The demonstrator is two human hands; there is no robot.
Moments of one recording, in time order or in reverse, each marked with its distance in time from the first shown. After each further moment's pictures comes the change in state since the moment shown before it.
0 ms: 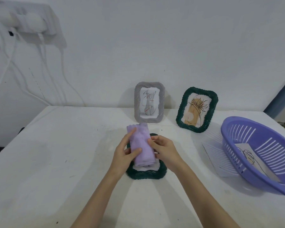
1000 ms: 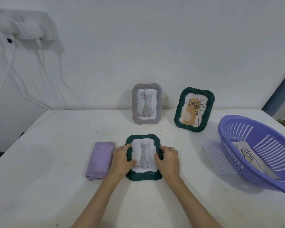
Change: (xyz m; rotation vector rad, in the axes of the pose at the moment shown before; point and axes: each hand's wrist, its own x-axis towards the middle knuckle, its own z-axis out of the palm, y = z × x) left_hand 0.016 -0.033 -0.007 0.776 0.004 -0.104; right_hand 0.000 0.060 -0.012 -0.827 0.478 -0.233
